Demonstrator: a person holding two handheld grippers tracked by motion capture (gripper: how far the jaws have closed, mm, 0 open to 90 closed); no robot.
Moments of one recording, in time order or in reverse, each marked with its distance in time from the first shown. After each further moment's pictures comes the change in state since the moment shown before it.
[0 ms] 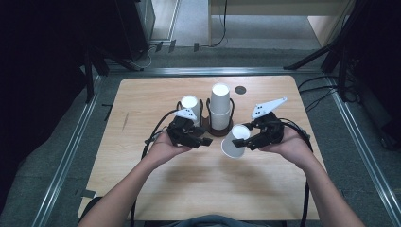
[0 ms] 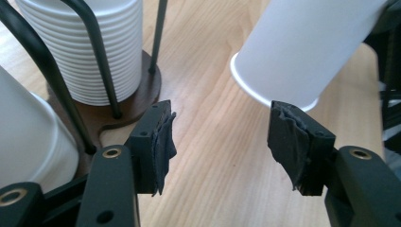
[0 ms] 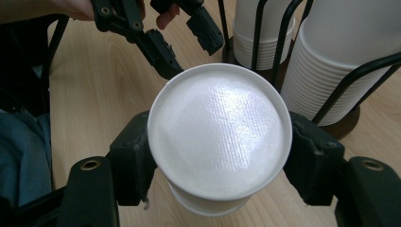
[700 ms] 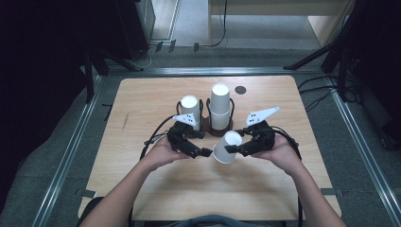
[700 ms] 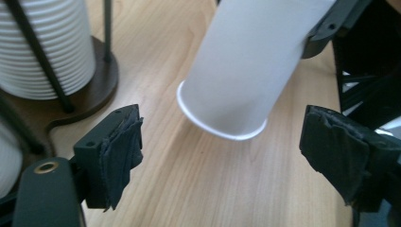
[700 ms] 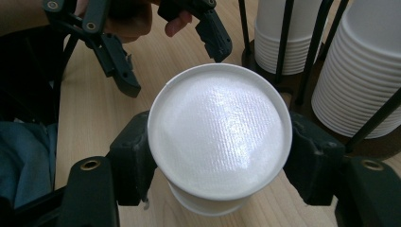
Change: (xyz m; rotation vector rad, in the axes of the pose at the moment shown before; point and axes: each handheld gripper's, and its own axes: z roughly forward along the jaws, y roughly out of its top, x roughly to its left) left arm -0.005 -0.010 0.006 0.023 -0.147 0.040; right arm 0.002 -0.017 0.030 -0.066 0.064 0.013
